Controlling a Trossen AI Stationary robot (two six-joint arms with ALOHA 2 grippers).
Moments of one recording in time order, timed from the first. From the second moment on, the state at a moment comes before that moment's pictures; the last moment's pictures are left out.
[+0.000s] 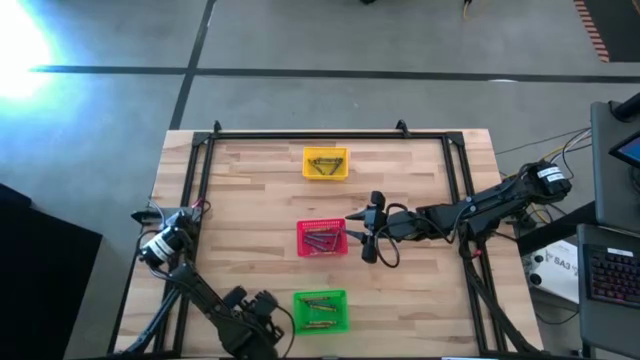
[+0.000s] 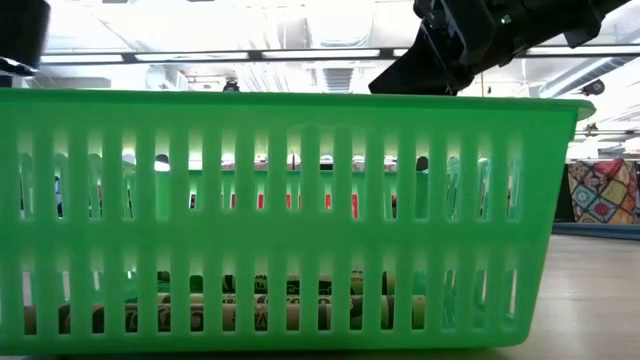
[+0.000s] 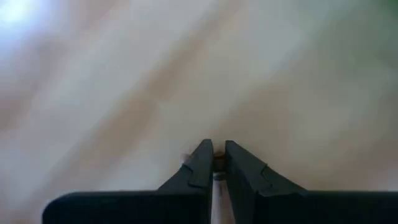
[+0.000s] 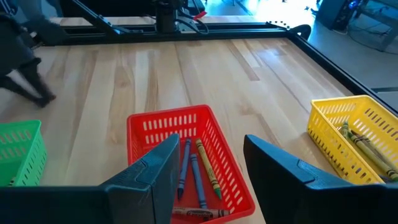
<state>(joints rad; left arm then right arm) -0.85 2.13 1.51 -1.10 -0.25 -1.68 0.23 1.39 0.68 0.31 0.39 0.12</state>
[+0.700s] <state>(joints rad) -0.78 2.08 1.68 -0.90 -1.17 -1.32 0.23 1.38 0.68 0.31 0.39 0.12</state>
